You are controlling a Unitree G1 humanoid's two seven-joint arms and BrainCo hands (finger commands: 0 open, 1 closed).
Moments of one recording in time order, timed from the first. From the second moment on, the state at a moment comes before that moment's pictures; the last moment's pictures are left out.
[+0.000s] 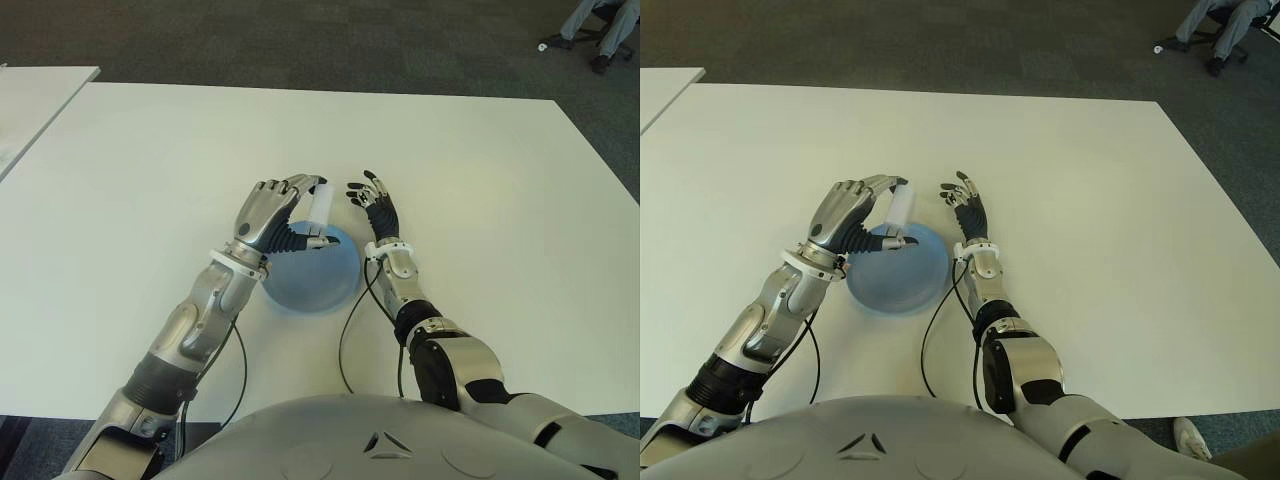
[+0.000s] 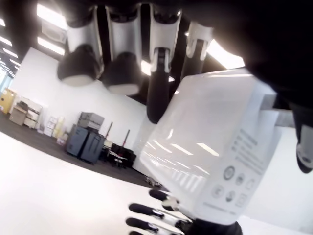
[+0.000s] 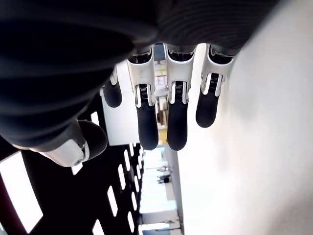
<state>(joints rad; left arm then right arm) 0.01 0.38 -0.35 -0.17 0.80 -0.21 0.21 -0.49 0.10 -0.09 1.14 0.02 -0.62 0.02</state>
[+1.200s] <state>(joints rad) 0.05 0.30 -0.41 0.08 0.79 -0.28 0.25 -0.49 0.10 -0.10 1.13 0.03 -0.61 0.03</state>
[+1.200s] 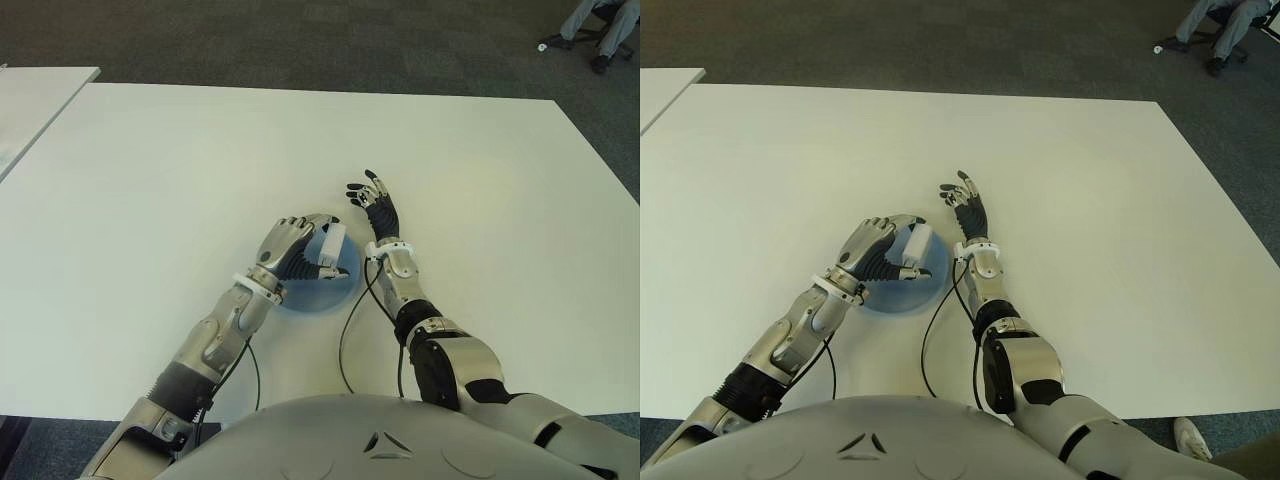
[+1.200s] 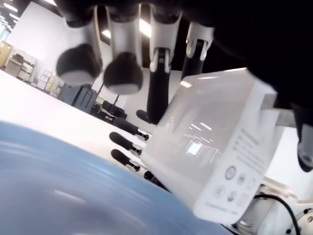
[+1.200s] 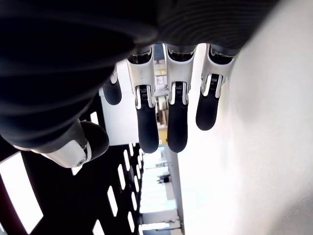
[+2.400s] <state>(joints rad) -0.02 0.37 -0.41 0.17 0.81 -0.22 0.19 -0.49 0.10 -0.10 1.13 0.03 -0.60 0.03</state>
